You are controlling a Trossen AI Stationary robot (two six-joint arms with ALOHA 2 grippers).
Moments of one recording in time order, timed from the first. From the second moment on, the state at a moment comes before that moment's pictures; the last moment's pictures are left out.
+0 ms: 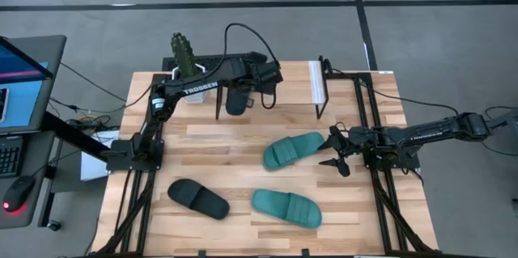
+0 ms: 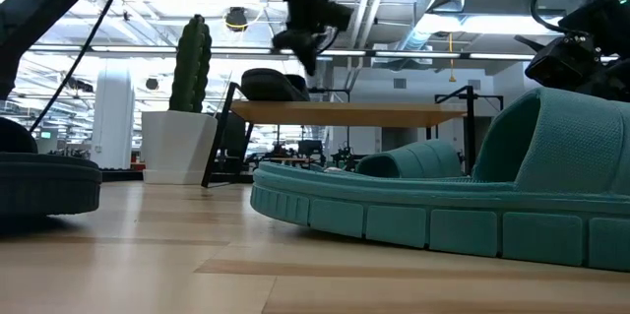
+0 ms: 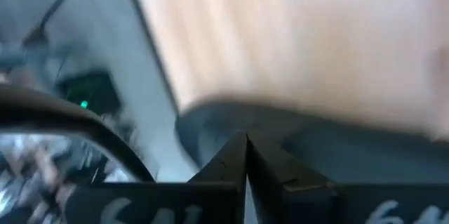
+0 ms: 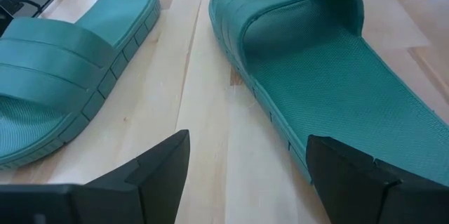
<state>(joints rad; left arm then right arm) 0.28 2.12 2.21 -1.26 -0.54 0.72 0.03 0.59 0.01 0.03 -0.13 0.10</state>
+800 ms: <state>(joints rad) 0.35 2.13 2.21 -1.35 -0.52 0.72 0.03 0.59 0.01 0.03 -0.13 0.10</state>
